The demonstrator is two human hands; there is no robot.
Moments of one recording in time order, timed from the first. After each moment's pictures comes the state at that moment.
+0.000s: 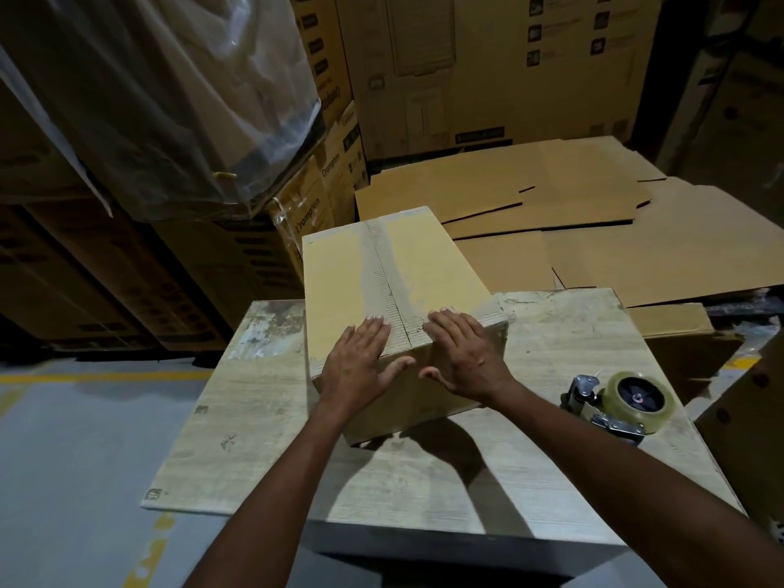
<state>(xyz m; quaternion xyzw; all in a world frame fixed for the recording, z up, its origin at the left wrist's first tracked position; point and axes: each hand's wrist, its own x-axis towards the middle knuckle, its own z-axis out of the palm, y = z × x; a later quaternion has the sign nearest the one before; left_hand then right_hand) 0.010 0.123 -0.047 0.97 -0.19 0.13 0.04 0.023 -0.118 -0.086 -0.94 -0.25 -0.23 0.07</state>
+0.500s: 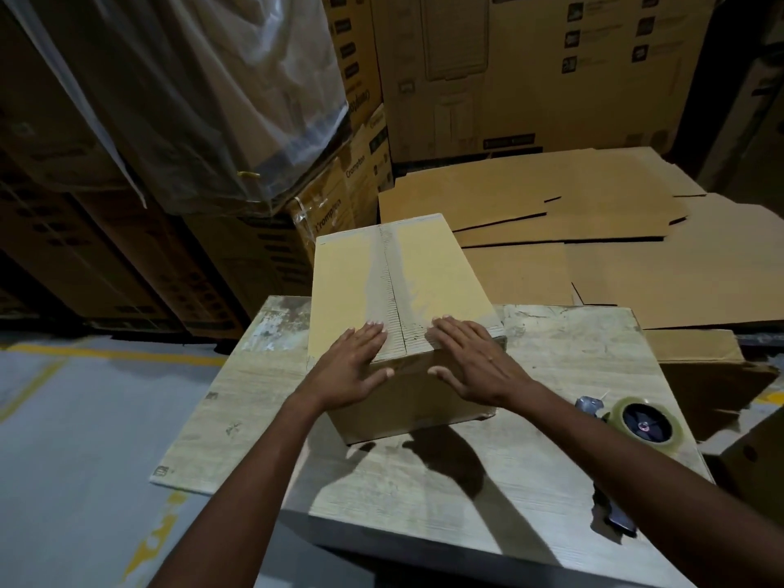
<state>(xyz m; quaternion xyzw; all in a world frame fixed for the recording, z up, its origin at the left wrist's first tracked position) 0.012 0.142 -0.030 0.97 -0.23 0.03 0.11 0.026 -0.151 -0.052 -0.94 -0.32 -0.10 0.08</state>
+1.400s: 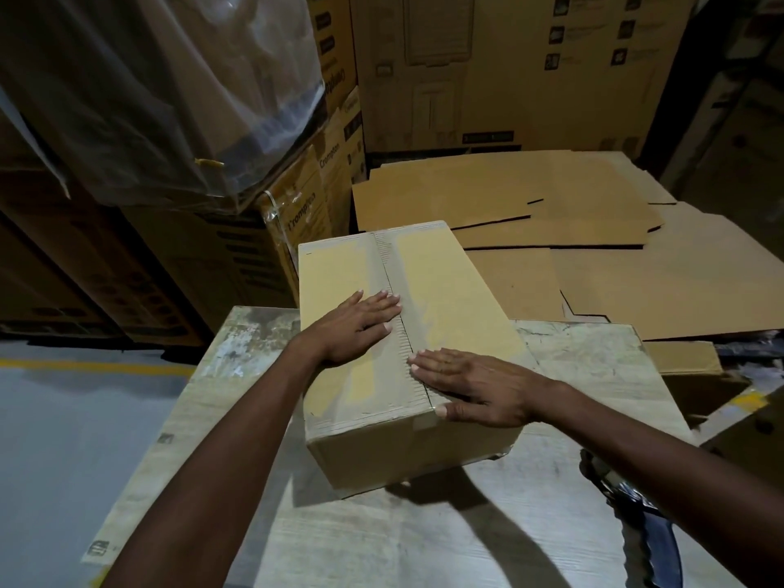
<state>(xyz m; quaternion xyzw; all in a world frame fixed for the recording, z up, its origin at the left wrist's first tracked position) 0.193 0.172 -0.026 0.93 -0.34 -0.08 0.14 0.084 -0.121 -0.006 -0.88 -0.46 0.10 0.09</state>
